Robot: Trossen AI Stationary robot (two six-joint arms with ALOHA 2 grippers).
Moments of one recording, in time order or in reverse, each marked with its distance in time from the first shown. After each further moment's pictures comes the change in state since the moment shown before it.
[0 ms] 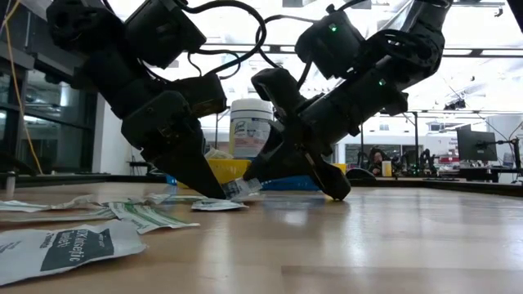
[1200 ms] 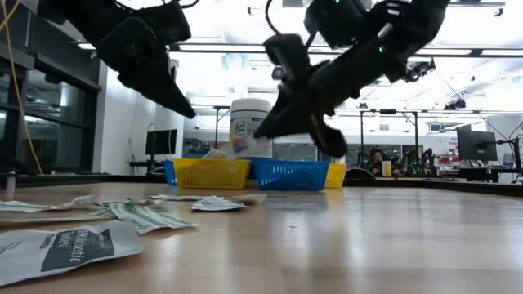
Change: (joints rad) left arm 0.000 -0.515 0.001 -0.414 -0.212 0.137; right arm -0.062 -0.199 -0.002 -0.167 -0.024 -0.133
